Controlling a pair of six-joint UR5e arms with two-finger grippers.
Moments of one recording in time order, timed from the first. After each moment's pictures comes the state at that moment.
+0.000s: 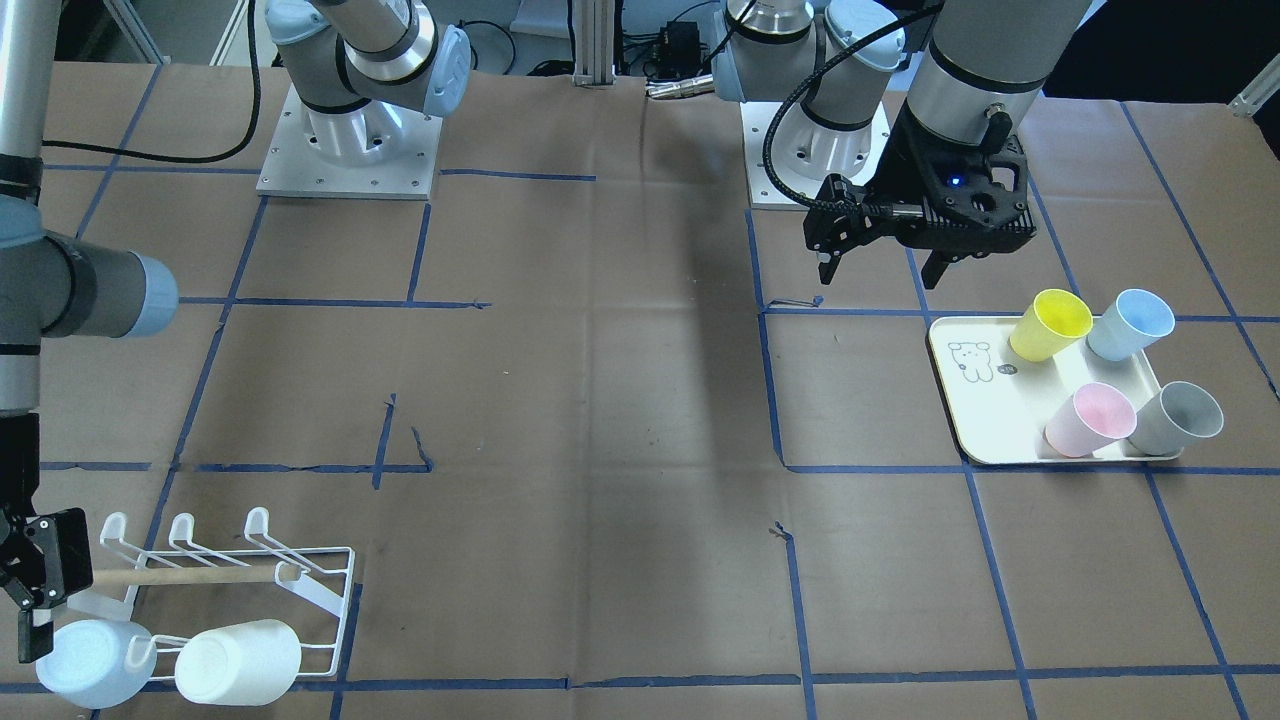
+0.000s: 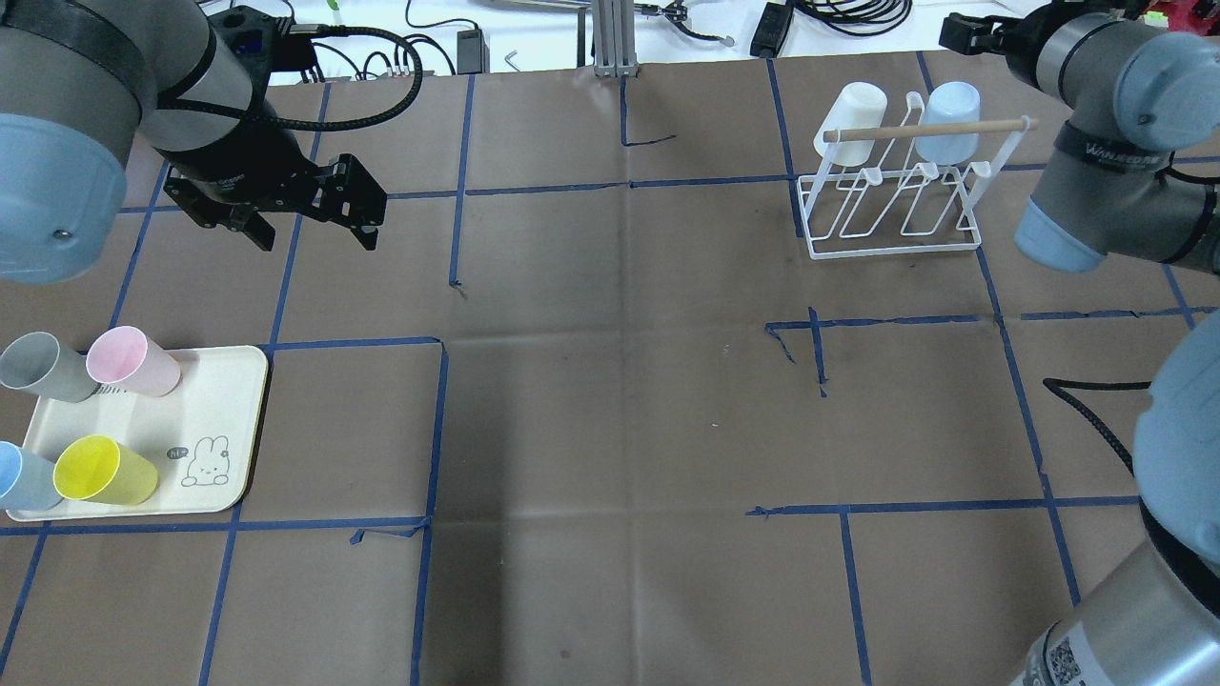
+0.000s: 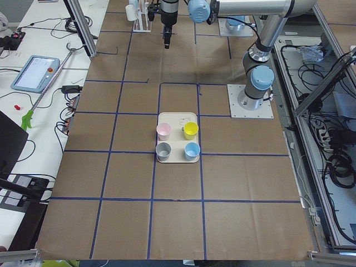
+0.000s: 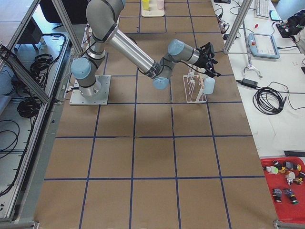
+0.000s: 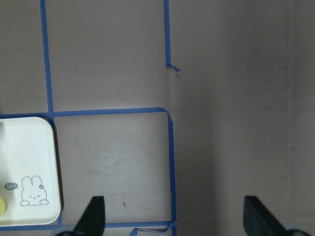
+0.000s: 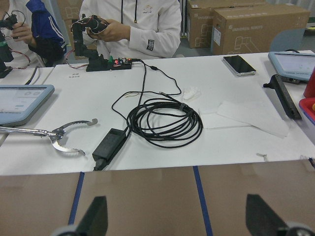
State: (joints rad) left arm -1.54 -1.54 -1.65 -1.45 1.57 0.07; right arm 1.25 -1.14 1.76 -3.16 -1.29 -0.11
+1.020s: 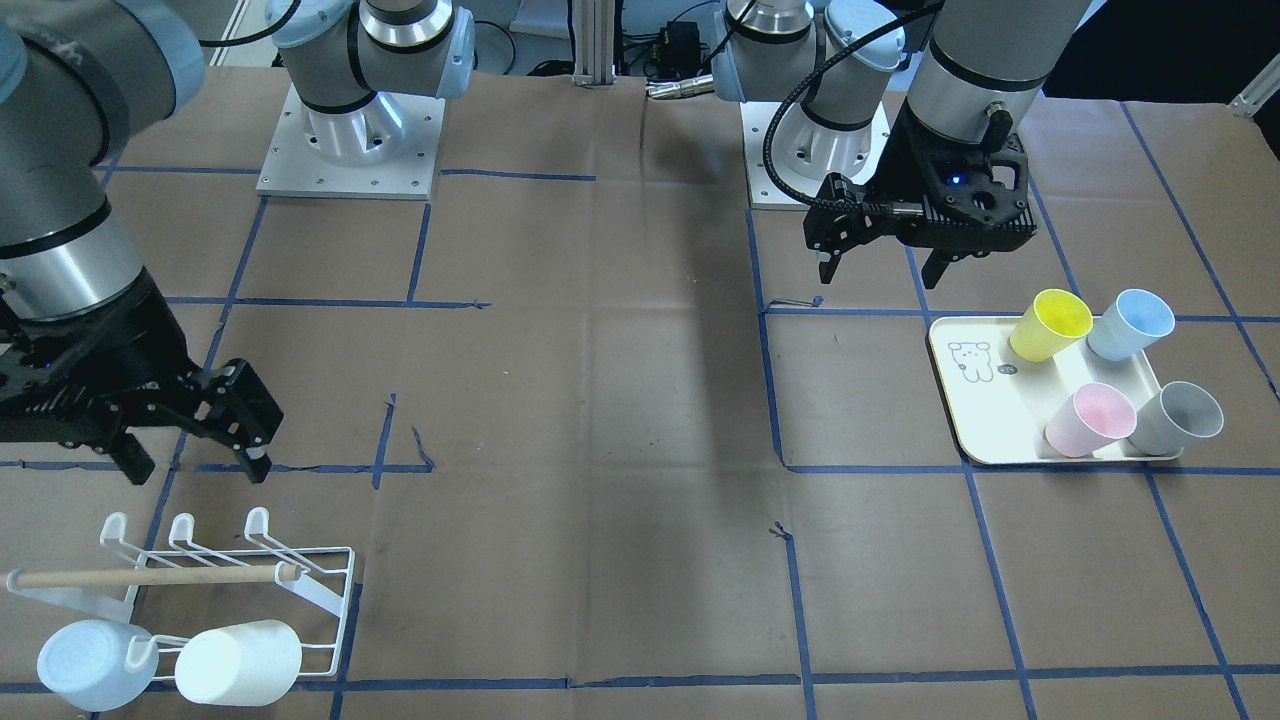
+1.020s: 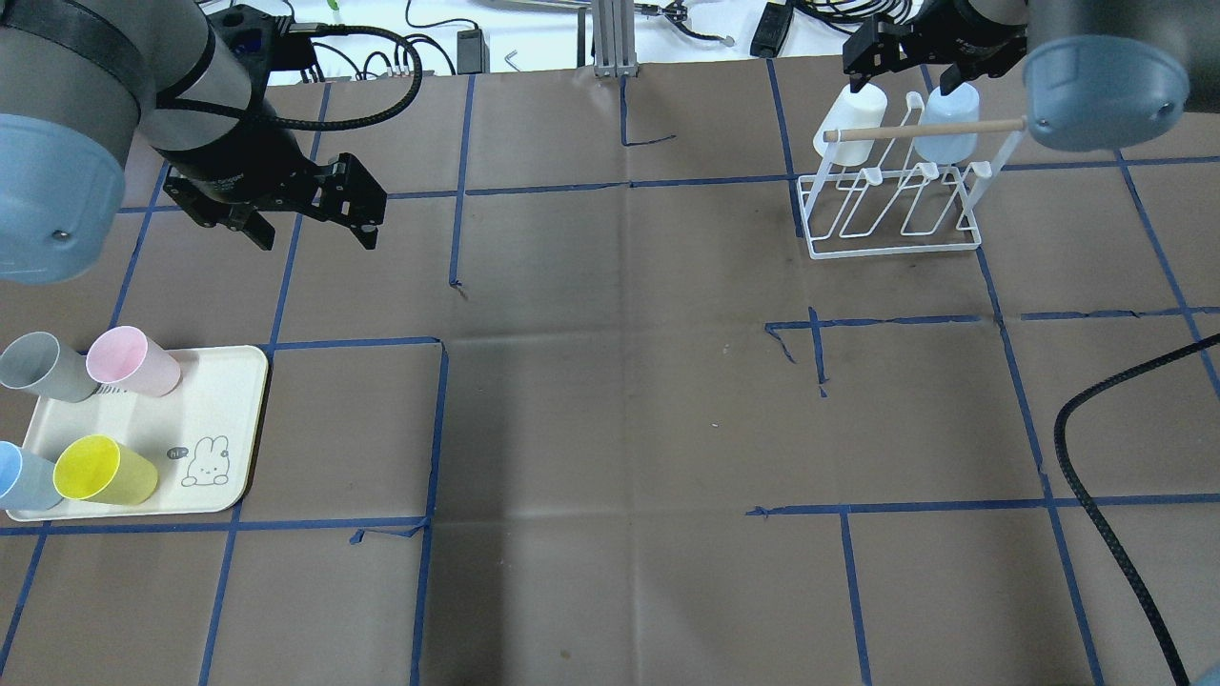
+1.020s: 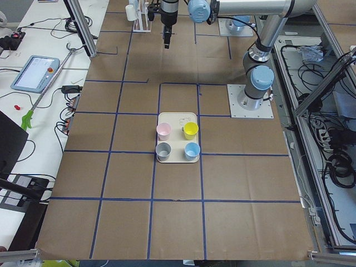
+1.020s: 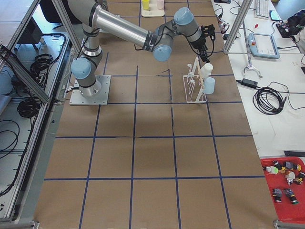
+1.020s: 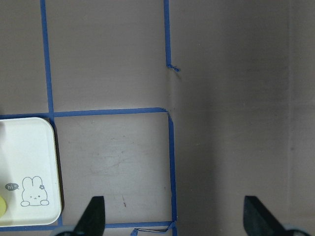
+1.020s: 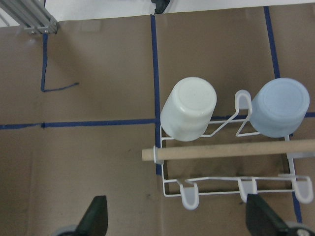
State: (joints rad) left arm -1.54 -1.54 -1.65 -1.45 1.57 0.07; right arm 1.47 -1.37 1.53 -2.01 -1.45 -0.05
